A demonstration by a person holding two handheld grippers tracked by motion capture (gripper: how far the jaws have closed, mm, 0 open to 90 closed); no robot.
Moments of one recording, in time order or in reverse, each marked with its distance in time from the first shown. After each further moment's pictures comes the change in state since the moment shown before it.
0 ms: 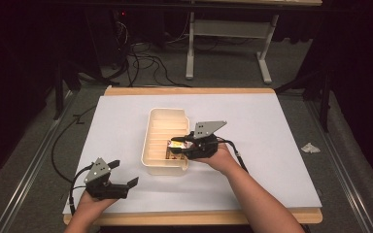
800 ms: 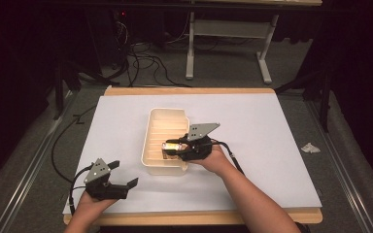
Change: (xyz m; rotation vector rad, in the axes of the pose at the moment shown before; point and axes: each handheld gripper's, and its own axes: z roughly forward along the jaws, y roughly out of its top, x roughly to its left) left arm 0.000 -0.001 -0.001 0.006 0.002 0.000; right arm 0.003 -0.002 0.018 0.001 0.010 0.002
